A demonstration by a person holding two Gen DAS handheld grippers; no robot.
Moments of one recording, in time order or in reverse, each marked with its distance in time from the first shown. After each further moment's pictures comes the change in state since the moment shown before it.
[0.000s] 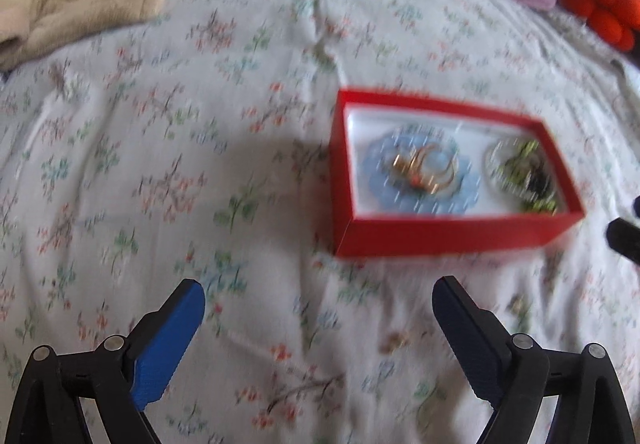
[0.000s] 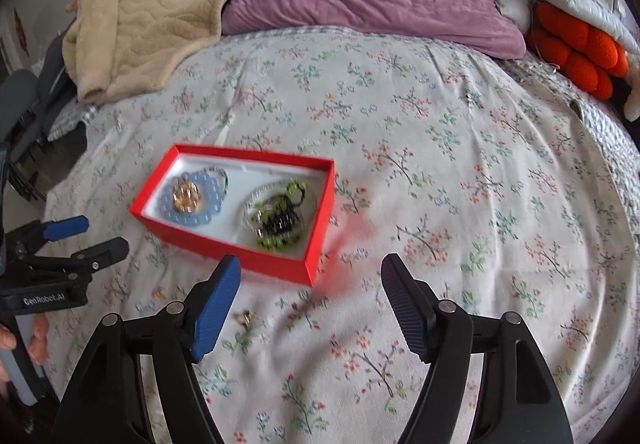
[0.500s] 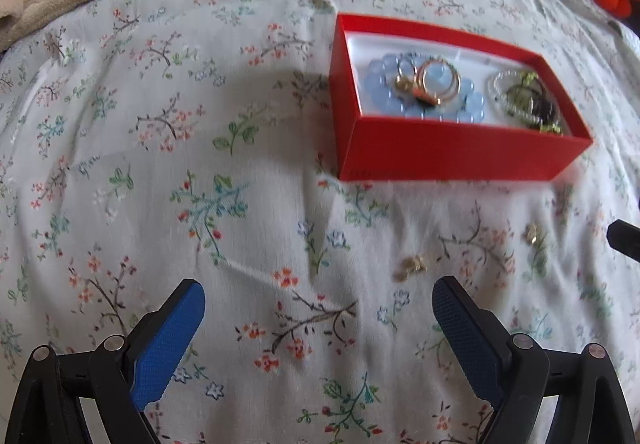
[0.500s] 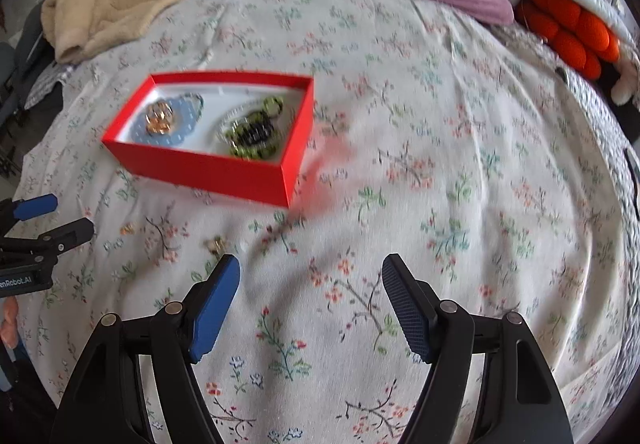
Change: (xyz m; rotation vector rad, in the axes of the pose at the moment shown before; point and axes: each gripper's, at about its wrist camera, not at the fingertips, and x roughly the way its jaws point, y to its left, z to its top) left arm 0.005 0.002 -0.033 0.038 0.063 -0.016; right arm 0.013 -0.002 -0.038 0.003 0.152 -0.084
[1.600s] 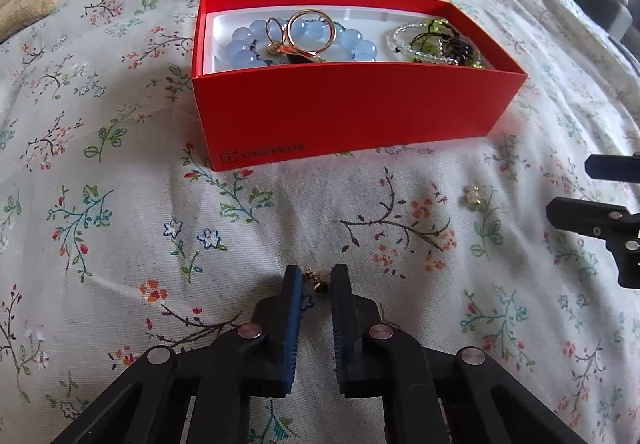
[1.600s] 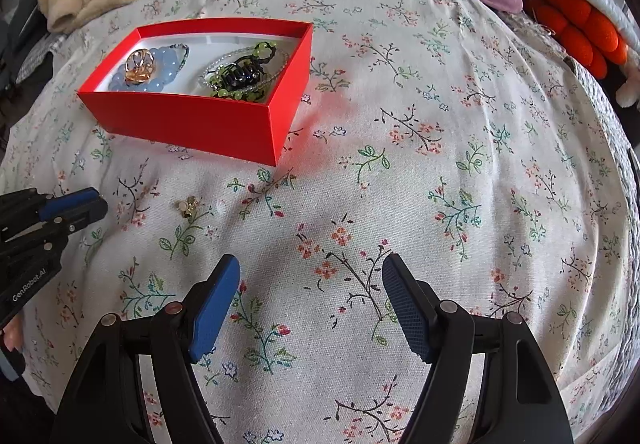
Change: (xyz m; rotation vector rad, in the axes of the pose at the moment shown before) left arm 0.025 -0.039 -0.016 0.164 -0.057 -0.140; right arm 0.027 -0.001 -0.010 -0.050 0.067 -0.031
